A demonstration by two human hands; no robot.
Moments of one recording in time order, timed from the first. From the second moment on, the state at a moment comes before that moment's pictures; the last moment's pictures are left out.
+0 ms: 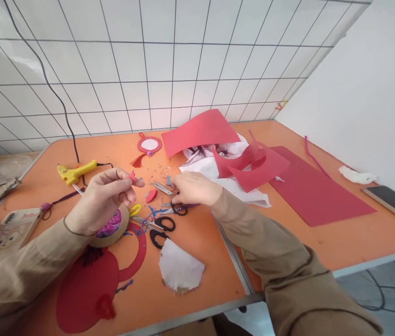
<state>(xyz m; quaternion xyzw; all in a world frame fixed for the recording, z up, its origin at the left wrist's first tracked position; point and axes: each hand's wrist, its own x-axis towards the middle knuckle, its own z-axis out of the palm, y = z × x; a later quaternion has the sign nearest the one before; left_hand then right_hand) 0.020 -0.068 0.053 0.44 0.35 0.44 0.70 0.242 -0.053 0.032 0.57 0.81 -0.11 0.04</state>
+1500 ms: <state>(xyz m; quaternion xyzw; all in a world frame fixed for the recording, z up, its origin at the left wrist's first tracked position) 0.024 -0.073 0.048 0.51 0.33 0.34 0.72 0.208 -0.086 0.049 0.39 0.61 -0.48 -0.49</state>
